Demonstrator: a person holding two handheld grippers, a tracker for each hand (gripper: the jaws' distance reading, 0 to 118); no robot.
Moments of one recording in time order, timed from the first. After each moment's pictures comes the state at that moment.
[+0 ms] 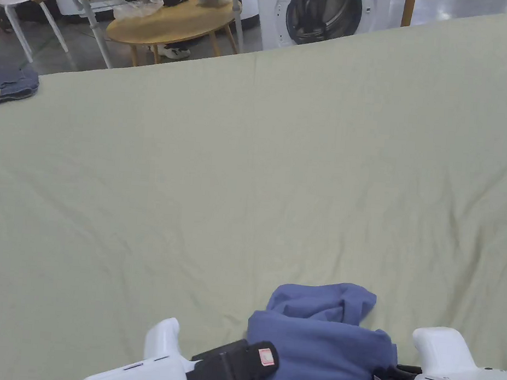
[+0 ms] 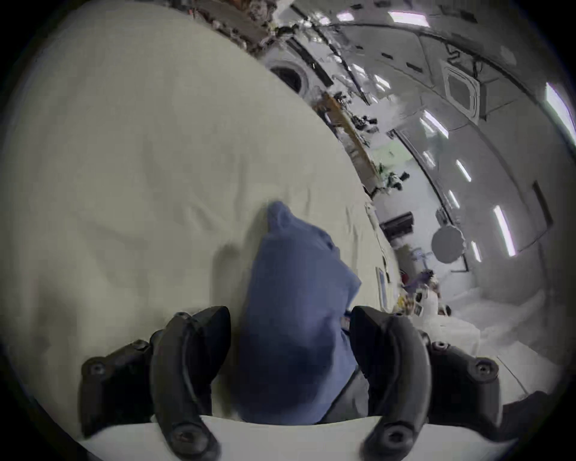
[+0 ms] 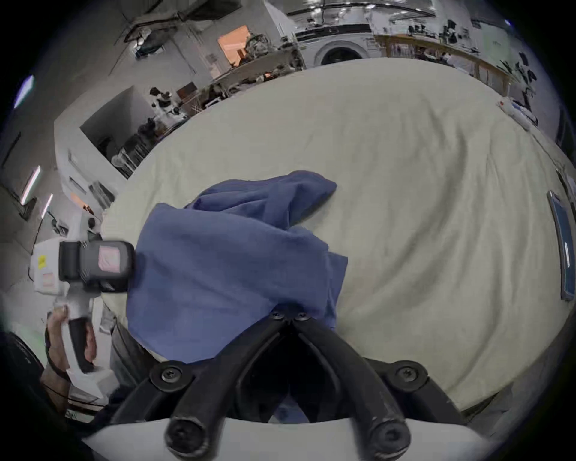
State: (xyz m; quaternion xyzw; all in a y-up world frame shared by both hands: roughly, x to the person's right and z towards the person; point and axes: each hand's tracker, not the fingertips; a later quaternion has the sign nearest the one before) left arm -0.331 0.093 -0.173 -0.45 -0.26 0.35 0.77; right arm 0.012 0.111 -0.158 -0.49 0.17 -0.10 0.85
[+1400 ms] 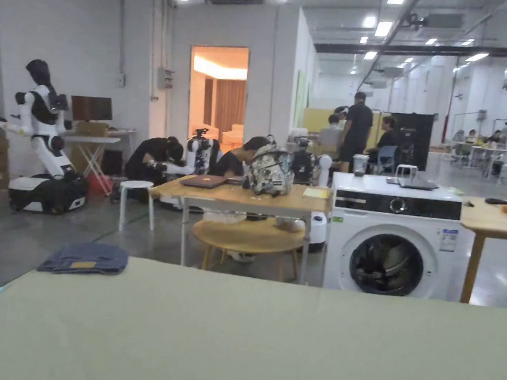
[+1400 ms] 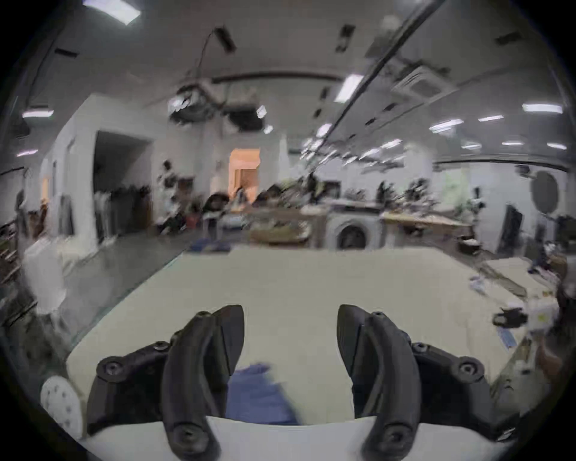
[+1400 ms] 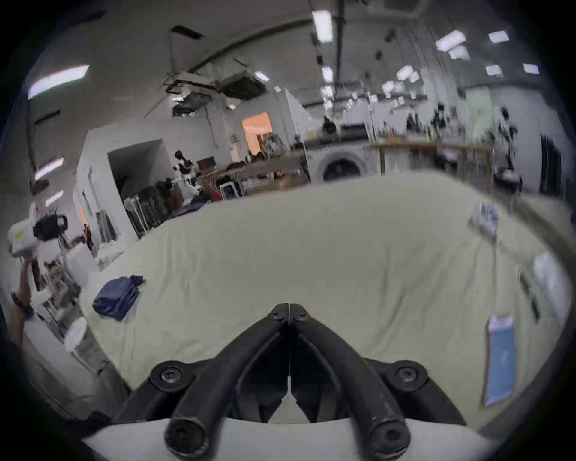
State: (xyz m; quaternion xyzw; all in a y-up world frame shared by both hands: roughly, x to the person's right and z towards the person) left arm -0.540 0.341 -0.079 -0.11 0.01 0.03 0.99; right arm 0.066 0.214 -0.166 -0.24 0.16 -0.07 0.95
